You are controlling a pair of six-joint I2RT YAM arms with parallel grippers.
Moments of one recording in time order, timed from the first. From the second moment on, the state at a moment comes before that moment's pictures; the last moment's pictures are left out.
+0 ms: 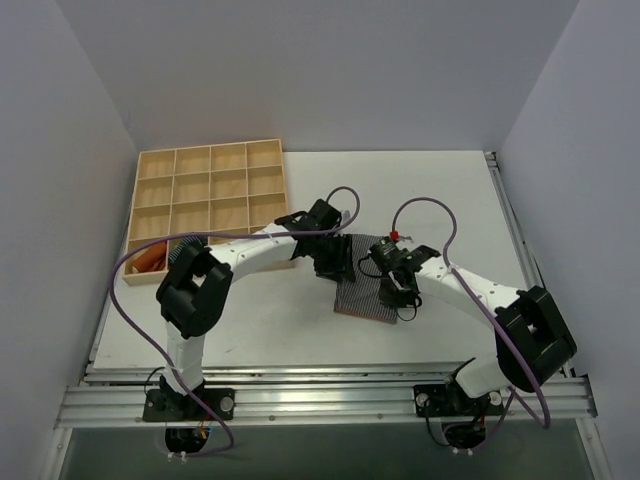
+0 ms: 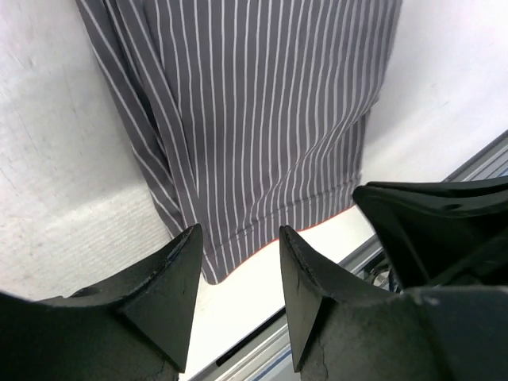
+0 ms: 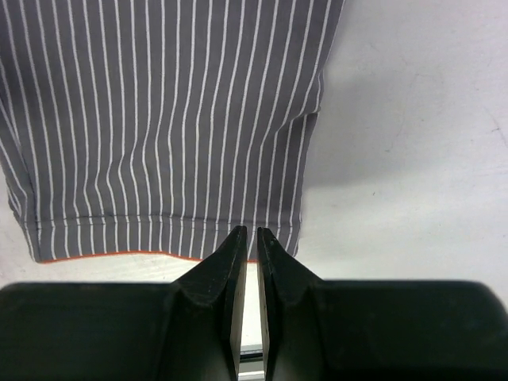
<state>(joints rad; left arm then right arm) -0.77 1.97 1.45 -0.50 0.32 -0.66 0.60 1.44 0.85 -0.72 0.22 0.78</state>
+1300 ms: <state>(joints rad) -0.89 1.98 1.33 -0.43 0.37 -0.71 0.43 1.48 1.04 -0.80 0.29 0.77</state>
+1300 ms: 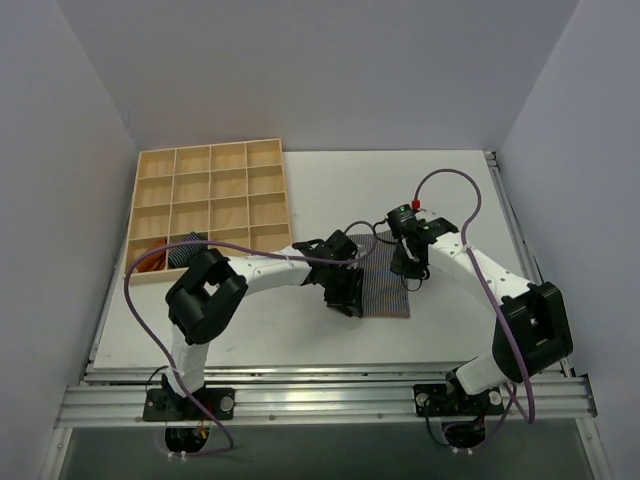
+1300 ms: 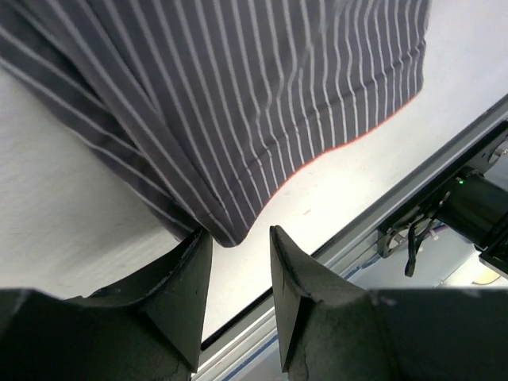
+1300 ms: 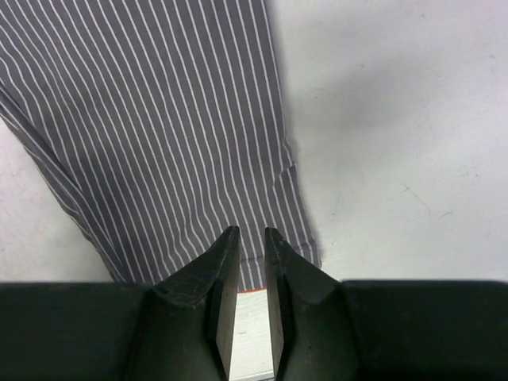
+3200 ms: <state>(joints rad) -0.46 1.61 1.24 -0.67 0.19 -0.84 1.08 1.65 0.92 -0.66 0.44 0.87</state>
